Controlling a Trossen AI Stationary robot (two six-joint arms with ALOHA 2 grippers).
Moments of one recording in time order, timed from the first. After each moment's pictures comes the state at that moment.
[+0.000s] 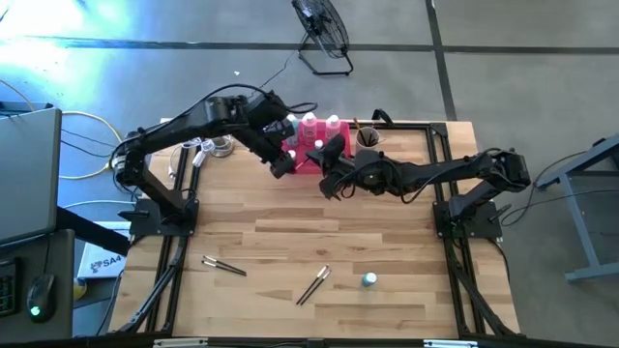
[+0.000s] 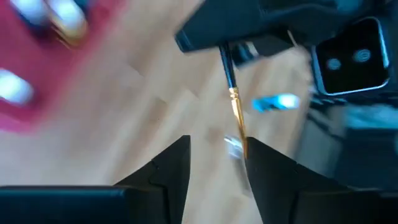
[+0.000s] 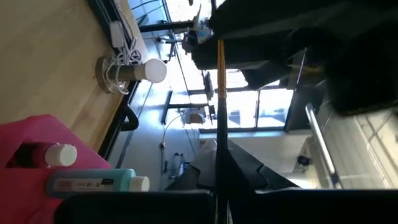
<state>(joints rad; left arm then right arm) 0.29 1.55 1.81 -1.14 0.33 -0.44 -0.03 1.53 1.09 0.35 0.45 -1.40</state>
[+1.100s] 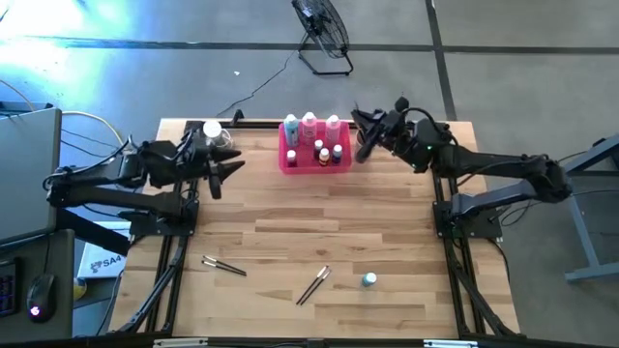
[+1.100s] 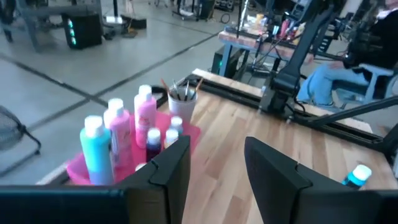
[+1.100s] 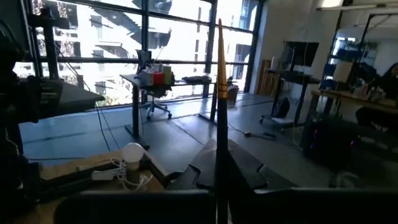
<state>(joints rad) 0.05 0.58 0.82 -0.40 -0.33 -0.23 -0.20 1.14 0.98 0.25 0.46 -0.12</state>
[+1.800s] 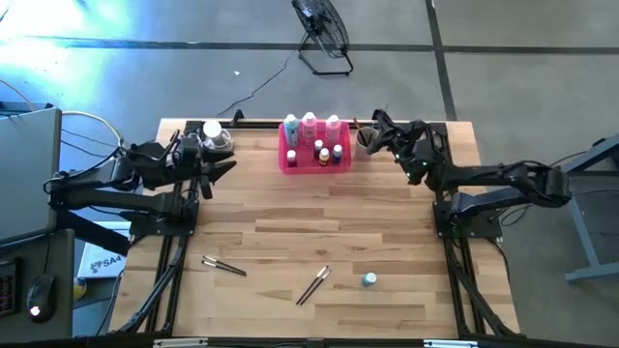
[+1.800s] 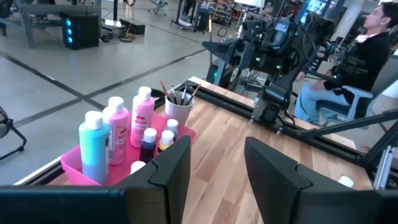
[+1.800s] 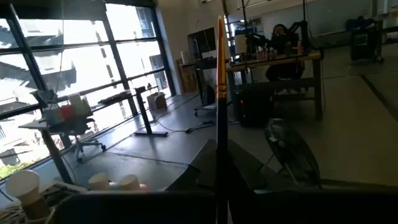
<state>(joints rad) 0.05 0.47 0.77 -0.41 -0.33 -0.29 -0.35 1.14 0.46 0.81 0.72 0.17</state>
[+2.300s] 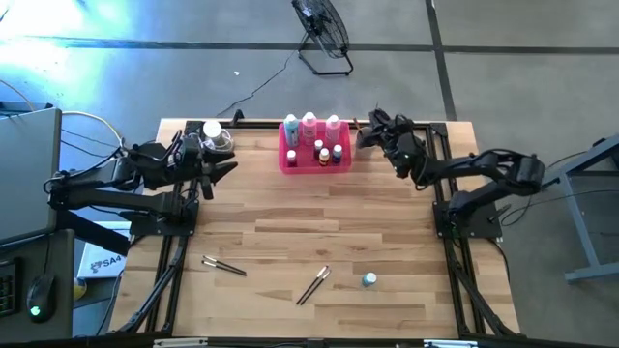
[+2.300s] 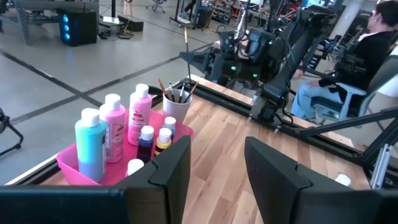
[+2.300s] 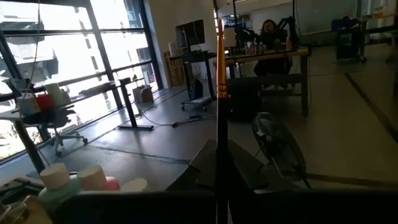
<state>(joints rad) 0.05 0.48 0.77 -0.41 -0.33 -0.30 -0.47 1.40 0.48 1.00 0.66 0.18</state>
